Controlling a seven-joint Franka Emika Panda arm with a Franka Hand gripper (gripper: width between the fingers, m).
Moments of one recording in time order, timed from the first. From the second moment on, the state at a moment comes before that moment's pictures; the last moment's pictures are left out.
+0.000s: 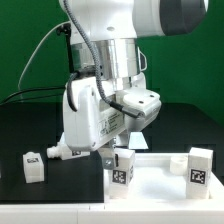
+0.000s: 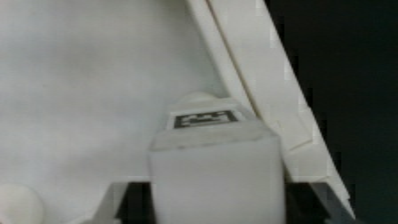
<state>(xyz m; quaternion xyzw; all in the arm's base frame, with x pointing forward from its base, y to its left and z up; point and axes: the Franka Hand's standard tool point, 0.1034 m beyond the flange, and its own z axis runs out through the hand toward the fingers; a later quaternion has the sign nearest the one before) 0.632 -0.011 0.077 -0.53 0.84 0.01 0.07</state>
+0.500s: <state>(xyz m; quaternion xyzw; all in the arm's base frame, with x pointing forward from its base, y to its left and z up) 0.632 0.012 0.107 -0.56 0.82 0.02 0.08</state>
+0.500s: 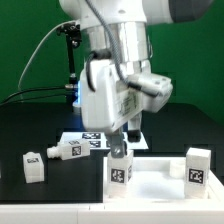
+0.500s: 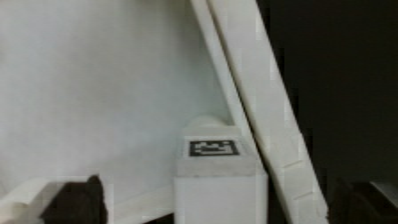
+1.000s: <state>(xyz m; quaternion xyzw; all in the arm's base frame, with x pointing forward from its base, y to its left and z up) 0.629 0.018 0.106 -0.57 0.82 0.02 0.08</state>
